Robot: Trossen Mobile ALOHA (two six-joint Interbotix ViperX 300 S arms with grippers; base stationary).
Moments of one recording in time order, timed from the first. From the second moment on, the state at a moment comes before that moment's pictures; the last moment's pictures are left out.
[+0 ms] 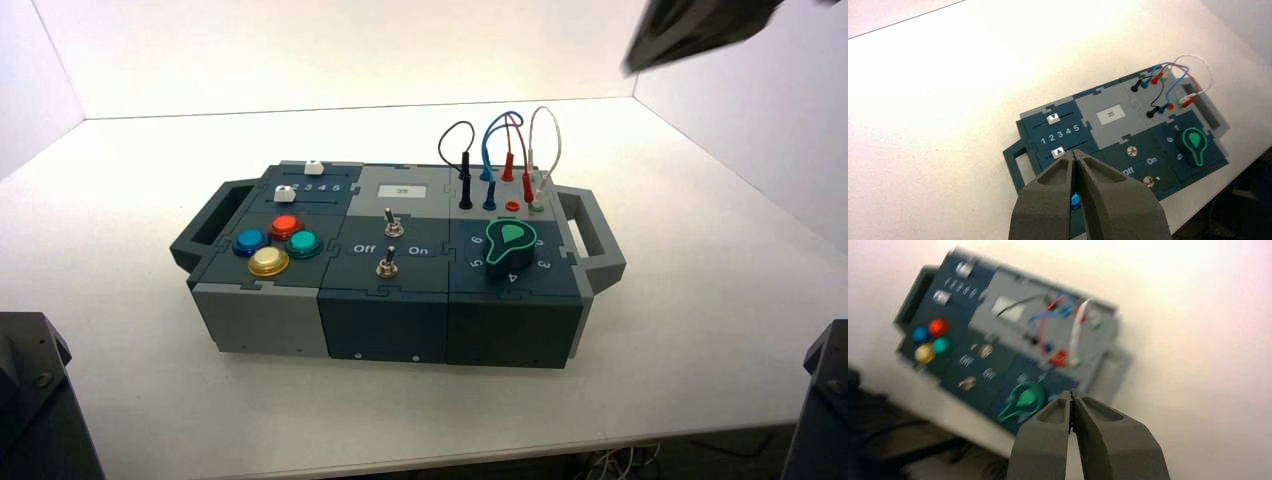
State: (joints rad) left arm -0.42 -0.96 1.01 -0.12 0.74 0.07; right arm 0.53 -0.71 1.02 0.23 0.67 0.06
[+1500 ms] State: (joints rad) left arm -0.38 -0.06 0.71 -0.12 0.45 0.12; right arm 0.85 -0.64 1.14 0.58 0.70 0.05
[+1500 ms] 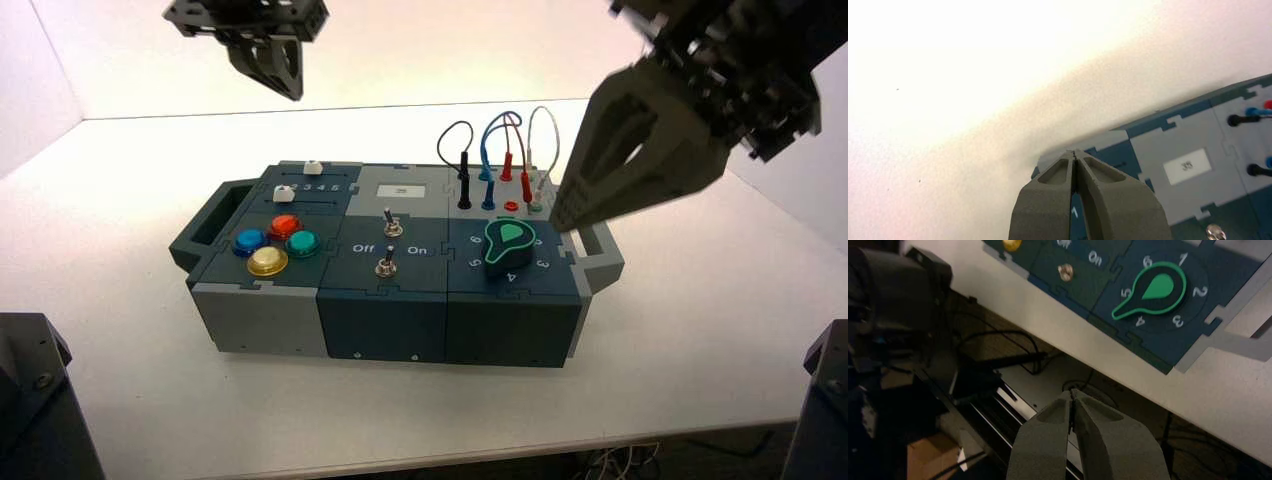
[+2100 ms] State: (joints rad) left arm -0.38 0.14 0.61 -0.12 0.45 0.18; right arm 0.97 -0.25 1.00 0.58 0.67 -0.02
